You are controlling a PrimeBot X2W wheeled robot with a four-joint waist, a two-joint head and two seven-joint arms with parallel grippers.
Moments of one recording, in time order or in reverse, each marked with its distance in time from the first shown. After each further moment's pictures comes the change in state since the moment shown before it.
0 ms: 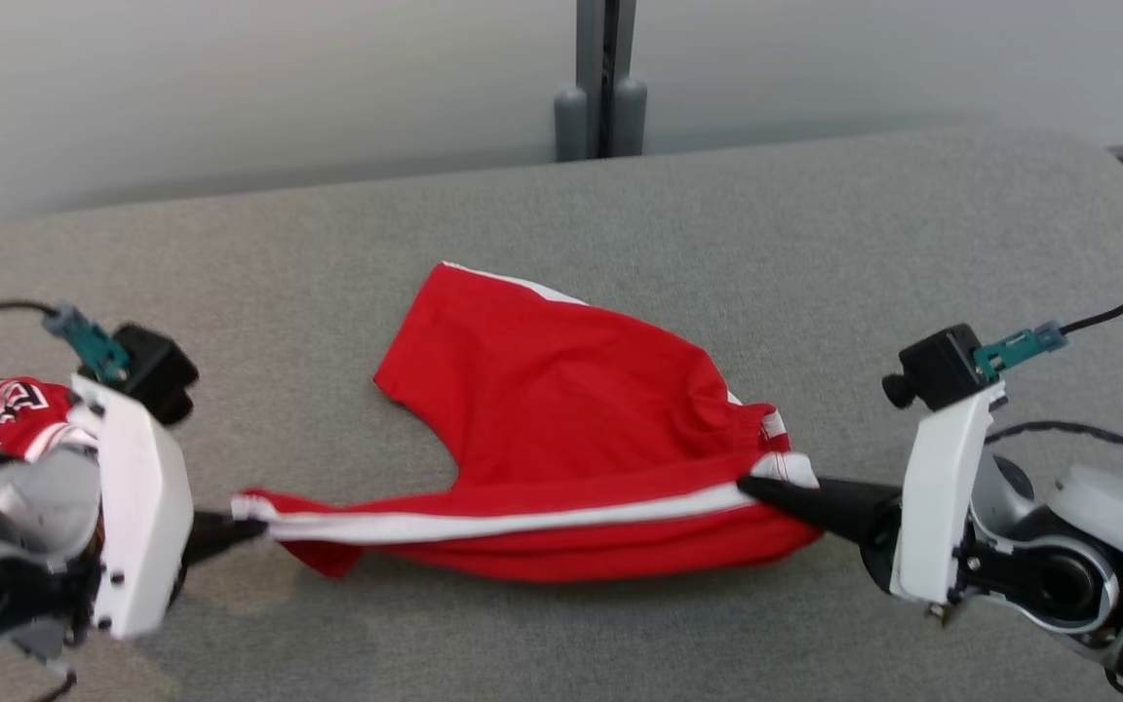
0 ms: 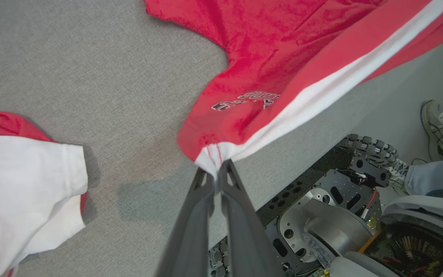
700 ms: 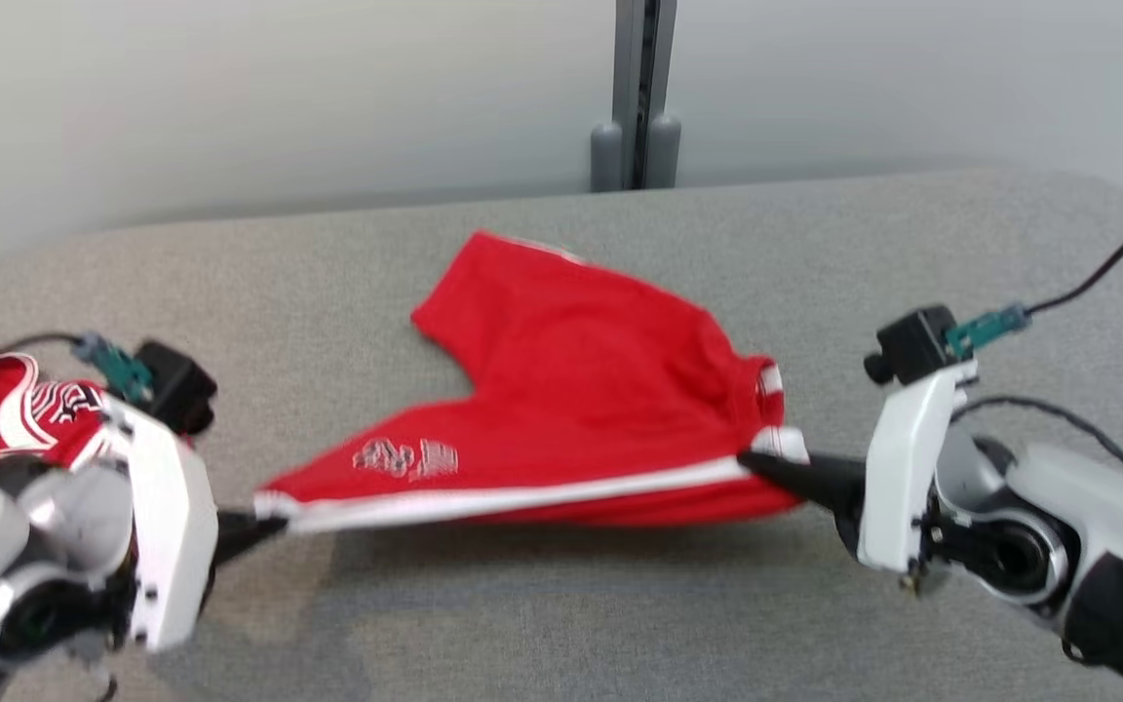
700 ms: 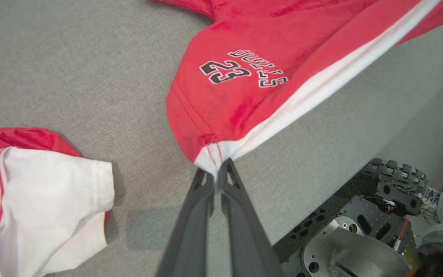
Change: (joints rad) left arm 0.023 -0.124 -0.027 0.226 0.107 -0.124 -0.166; right arm -0.078 0.118 0.067 0.233 -0.023 0.000 -0.044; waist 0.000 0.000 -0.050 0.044
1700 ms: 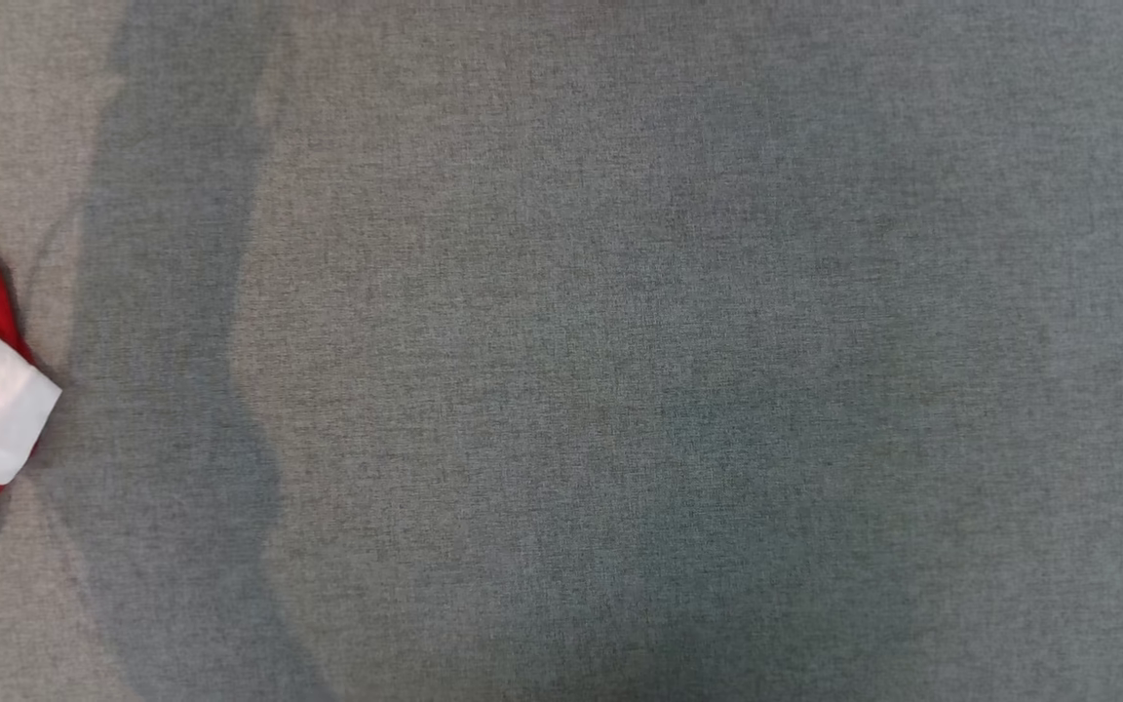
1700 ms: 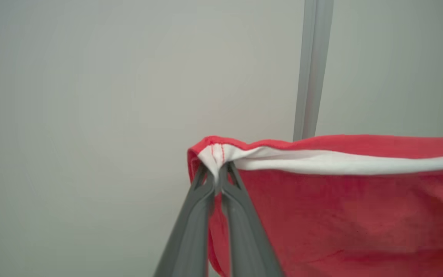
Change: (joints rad) left arm -1.029 -0.519 0.477 0.784 0.564 -0.056 -0.520; right arm -0.788 0.225 -0.445 0.274 -0.269 0.000 -0.380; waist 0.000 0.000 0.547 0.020
